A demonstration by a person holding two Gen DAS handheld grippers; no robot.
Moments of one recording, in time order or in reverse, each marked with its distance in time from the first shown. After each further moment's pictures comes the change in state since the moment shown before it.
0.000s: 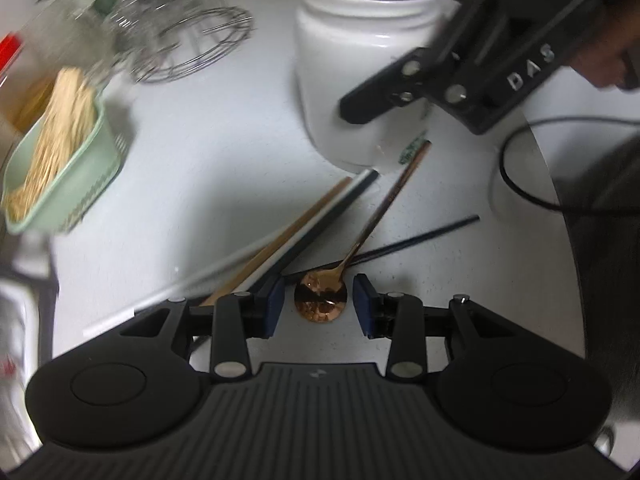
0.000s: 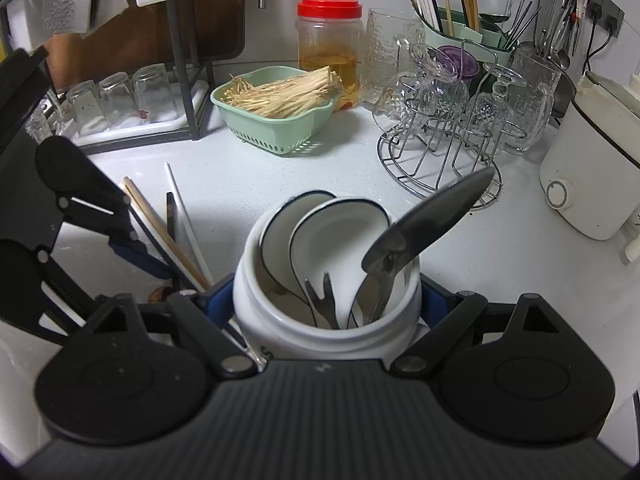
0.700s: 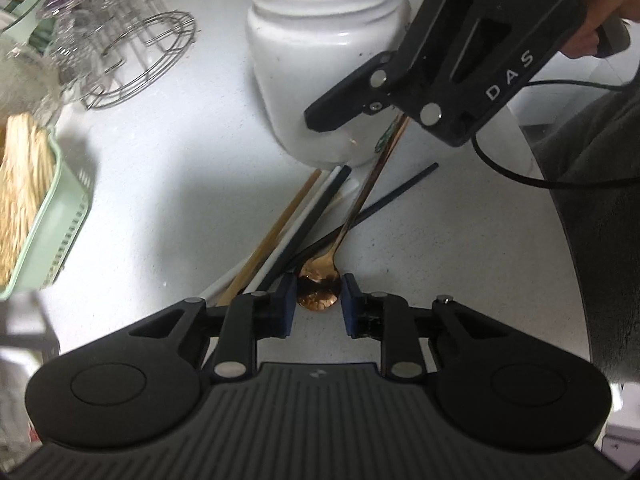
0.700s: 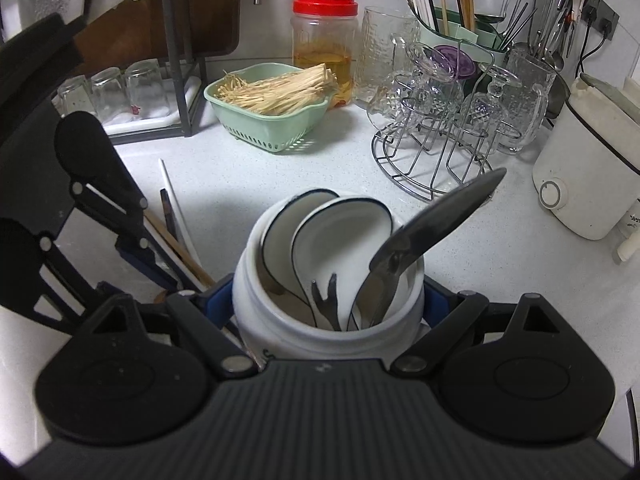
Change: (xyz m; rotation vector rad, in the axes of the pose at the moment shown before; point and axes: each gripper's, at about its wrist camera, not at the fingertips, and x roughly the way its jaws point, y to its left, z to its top) left arm 0.011 0.007 0.019 0.131 0.068 -0.076; right arm 0.002 0.004 0.000 -0.005 0.007 -0.036
